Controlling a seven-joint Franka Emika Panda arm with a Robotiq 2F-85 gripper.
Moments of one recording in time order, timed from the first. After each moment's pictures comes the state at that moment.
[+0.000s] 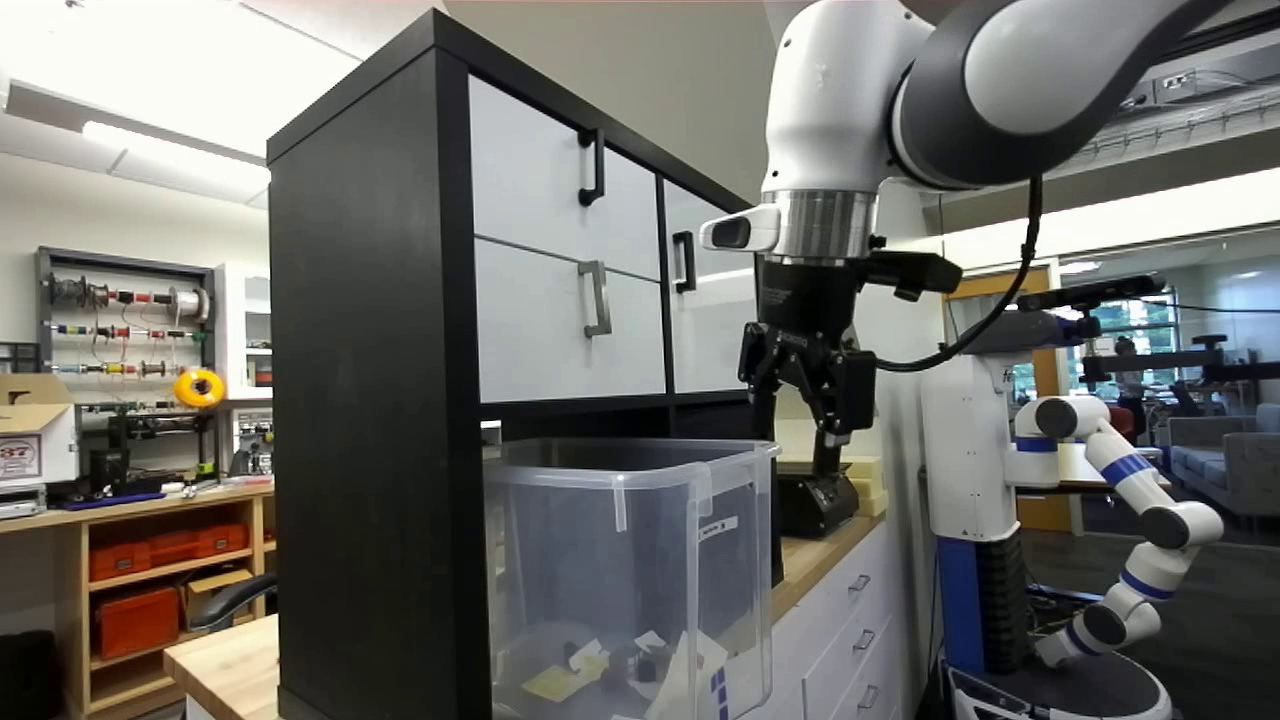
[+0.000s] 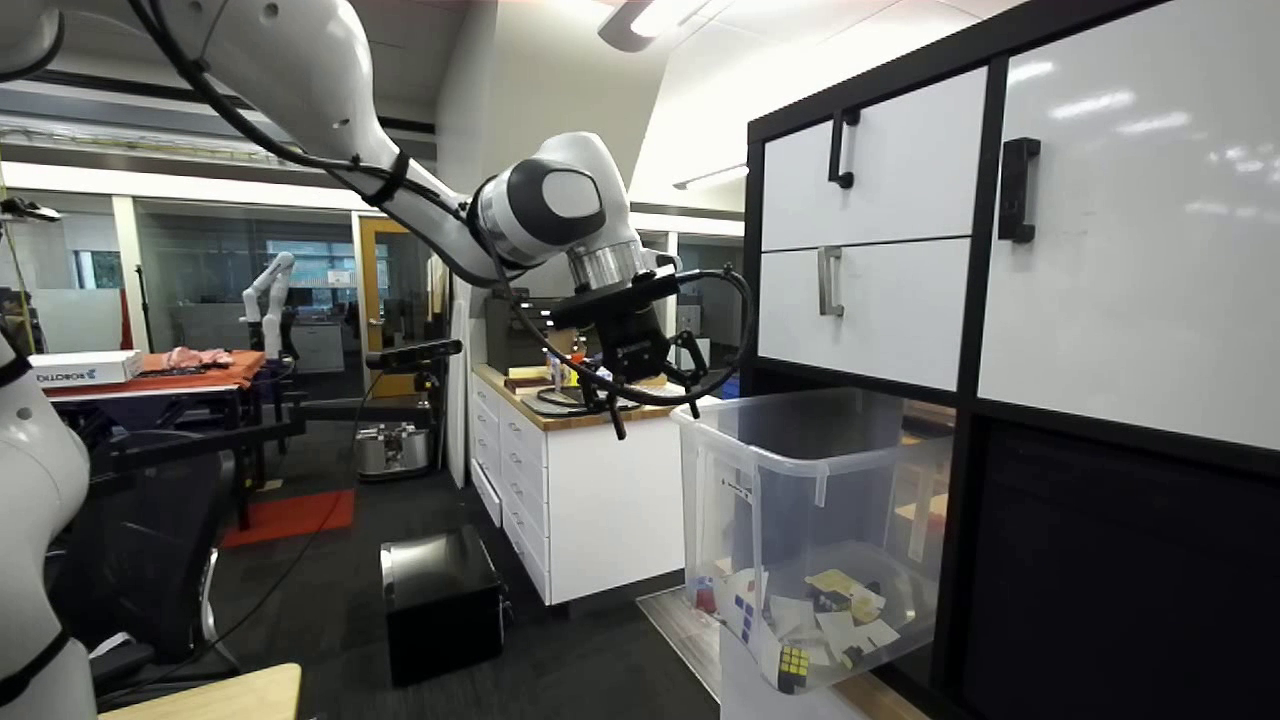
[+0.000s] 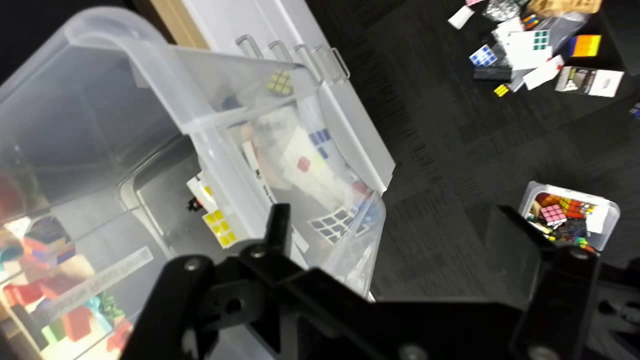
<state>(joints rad) 0.10 -0.18 0.09 -2.23 -0.29 2.25 -0.61</state>
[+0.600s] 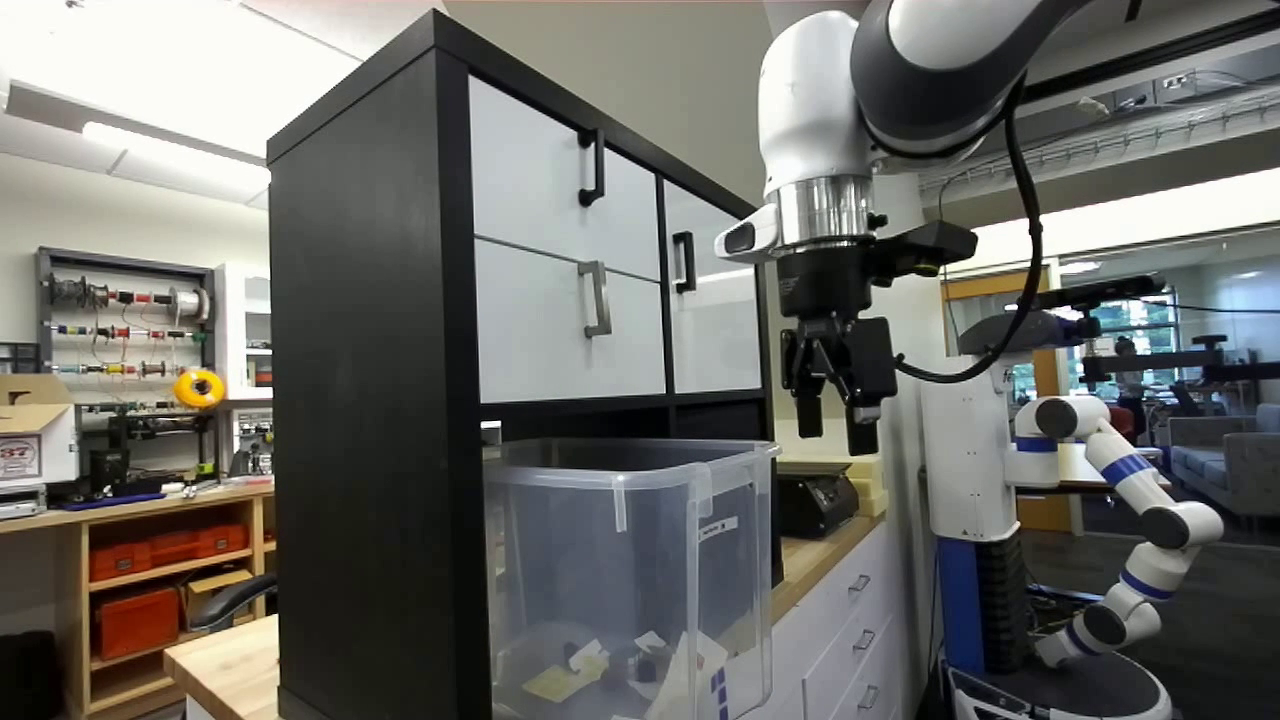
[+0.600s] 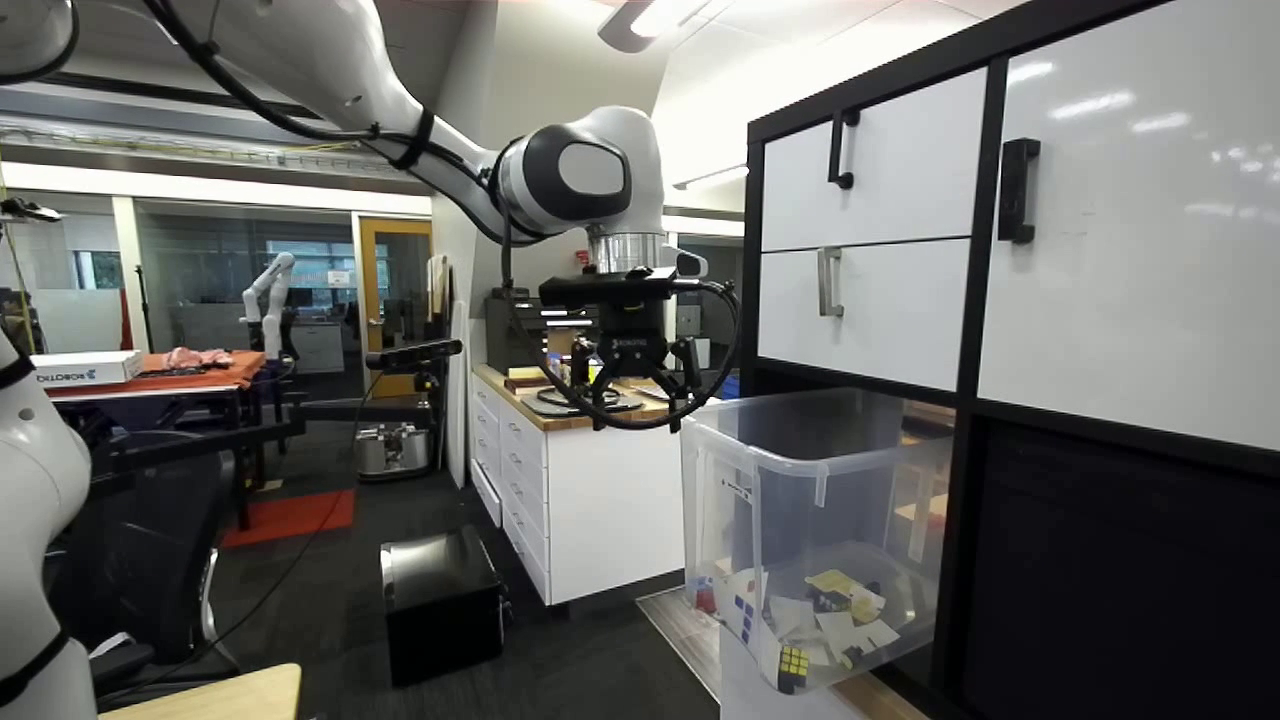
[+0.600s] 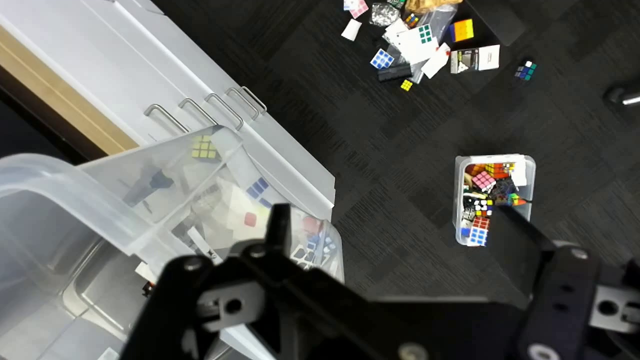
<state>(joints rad) 0.09 -0.16 0.03 -2.14 -0.08 2.01 -0.57</state>
